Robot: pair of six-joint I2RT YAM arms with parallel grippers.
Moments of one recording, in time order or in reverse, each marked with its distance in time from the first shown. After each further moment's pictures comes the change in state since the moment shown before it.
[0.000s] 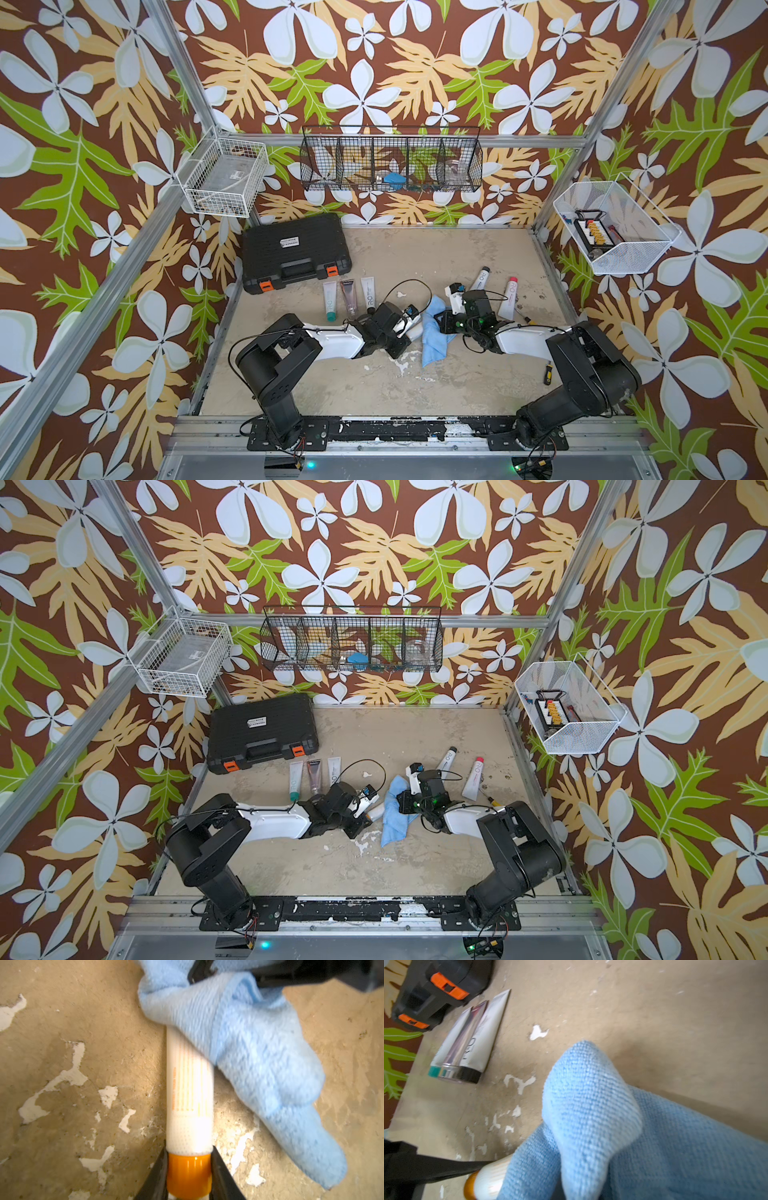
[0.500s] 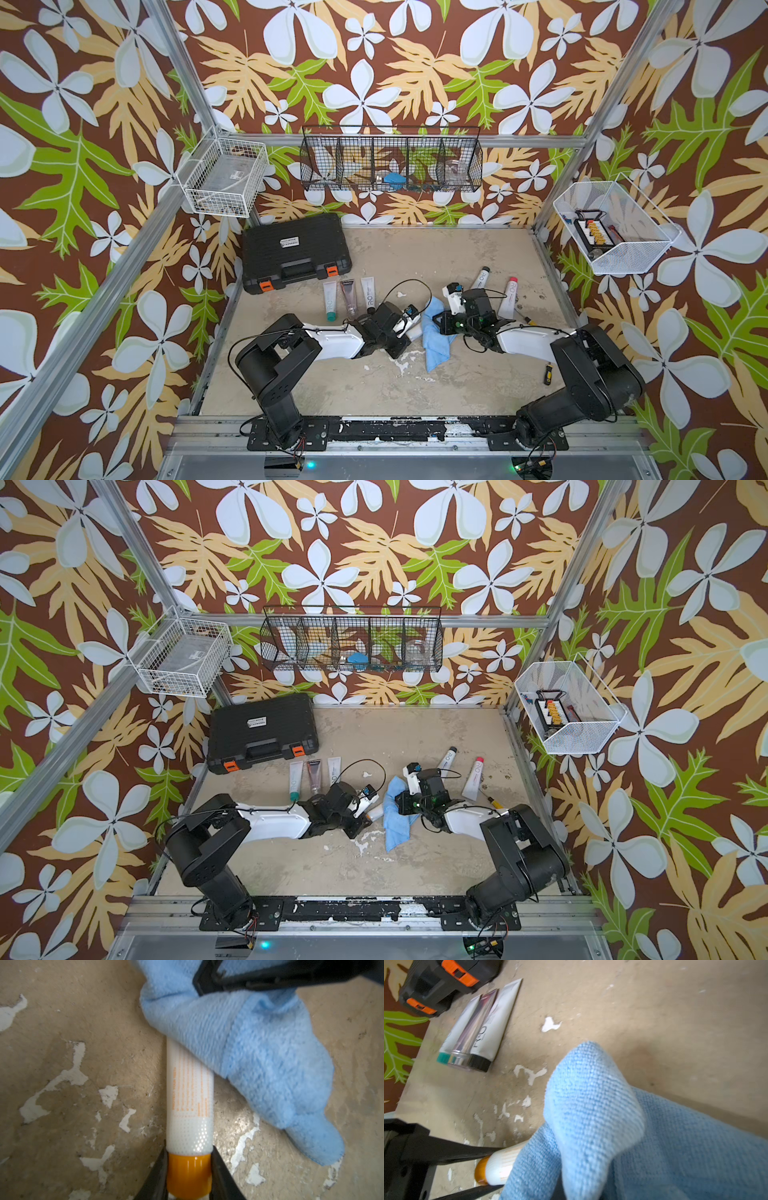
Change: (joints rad) left arm 0.000 -0.002 -0.001 0.000 0.000 0.000; right arm 0.058 -0.024 0.020 -0.049 -0.061 -0.034
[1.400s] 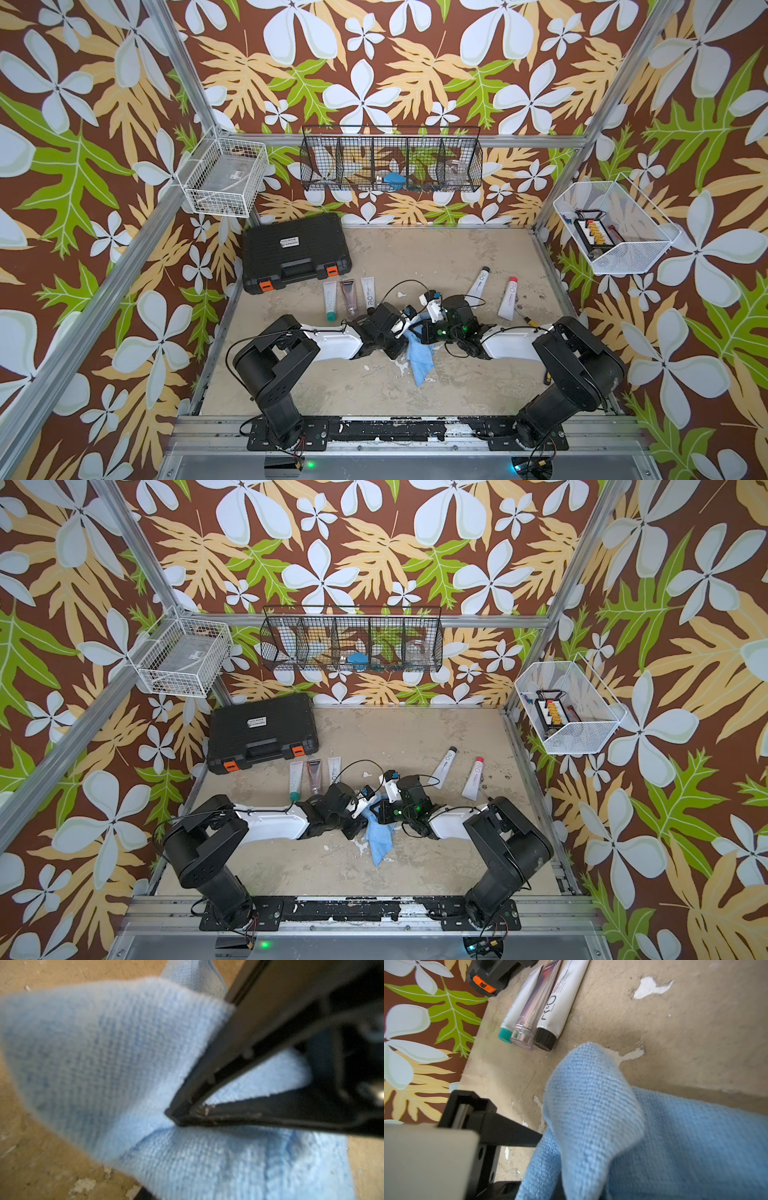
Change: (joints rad) left arm 0.000 -0.015 -0.017 -0.006 -0.005 0.003; right arm 0.148 0.087 0.014 0.139 -0.052 0.110
